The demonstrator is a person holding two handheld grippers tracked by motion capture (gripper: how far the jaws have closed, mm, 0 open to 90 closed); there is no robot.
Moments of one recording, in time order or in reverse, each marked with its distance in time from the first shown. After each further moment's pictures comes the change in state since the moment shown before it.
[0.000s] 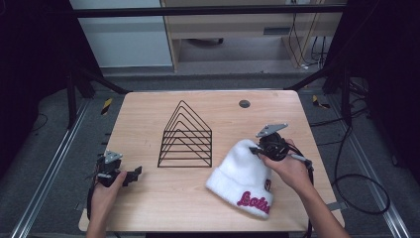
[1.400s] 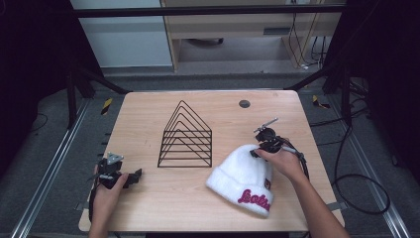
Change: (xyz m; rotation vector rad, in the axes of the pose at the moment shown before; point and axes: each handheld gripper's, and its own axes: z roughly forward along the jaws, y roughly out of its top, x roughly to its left) left arm 0.001 -0.013 0.013 0.062 0.035 -0.001; right arm -0.042 -0.013 0.070 0.258 -0.037 0.174
